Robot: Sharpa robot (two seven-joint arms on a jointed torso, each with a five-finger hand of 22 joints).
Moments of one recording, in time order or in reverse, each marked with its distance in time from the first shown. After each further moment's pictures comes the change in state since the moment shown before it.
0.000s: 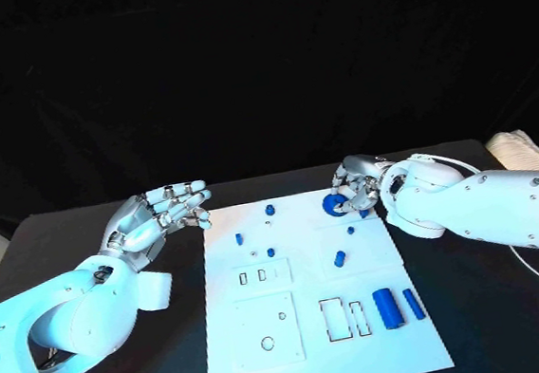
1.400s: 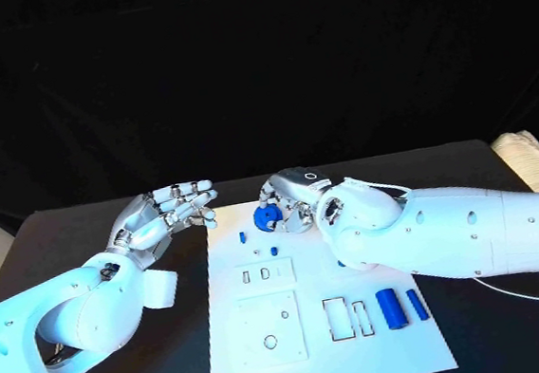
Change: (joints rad) left arm 0.000 0.008 0.000 0.001 0.000 0.000 -0.013; left_hand 0.000 0.000 0.000 0.000 0.000 0.000 0.000 0.000 0.000 0.000 0.000 0.000 0.000 0.000 0.000 0.000 0.000 0.000 -0.004 0.004 0.000 0.001; right arm -0.014 0.197 -0.003 0.103 -0.257 -0.141 -0.037; right_hand -0.045 -0.061 0.129 -0.020 0.057 0.011 0.005 -0.005 -0.017 0.000 0.000 0.008 0.000 0.000 0.000 0.000 0.001 -0.015 0.000 0.000 0.002 0.000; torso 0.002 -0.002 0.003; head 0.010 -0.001
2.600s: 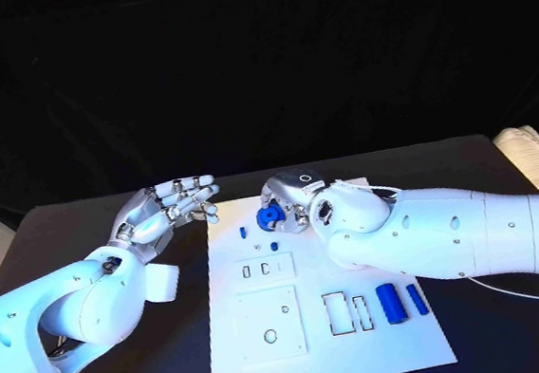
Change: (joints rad) left arm 0.000 0.000 0.000 0.000 0.000 0.000 -0.006; left_hand 0.000 0.000 0.000 0.000 0.000 0.000 0.000 0.000 -0.001 -0.004 0.004 0.000 0.000 0.000 0.000 0.000 -0.001 0.000 0.000 0.000 0.005 0.002; right arm -0.025 0.056 0.001 -0.067 -0.065 0.041 -0.060; right_hand -0.023 -0.003 0.011 -0.005 -0.039 0.004 -0.003 -0.005 0.000 0.000 0.000 0.000 0.001 0.000 0.000 0.000 0.000 0.000 0.000 0.000 0.000 0.000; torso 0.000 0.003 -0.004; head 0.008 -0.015
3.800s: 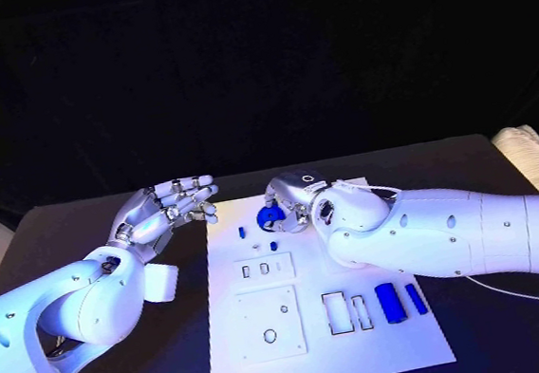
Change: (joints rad) left arm 0.000 0.000 0.000 -0.001 0.000 0.000 -0.005; left_hand 0.000 0.000 0.000 0.000 0.000 0.000 0.000 0.000 0.000 0.000 0.000 0.000 0.000 -0.003 0.003 0.005 -0.001 0.000 -0.007 0.000 0.006 0.003; right arm -0.007 0.006 -0.003 -0.033 0.020 0.005 -0.002; right_hand -0.163 0.013 -0.071 0.033 -0.045 -0.058 0.021 -0.047 -0.025 0.000 0.014 -0.034 0.000 0.000 0.014 0.000 0.000 0.000 -0.002 0.009 0.000 0.000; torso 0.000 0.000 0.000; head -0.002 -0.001
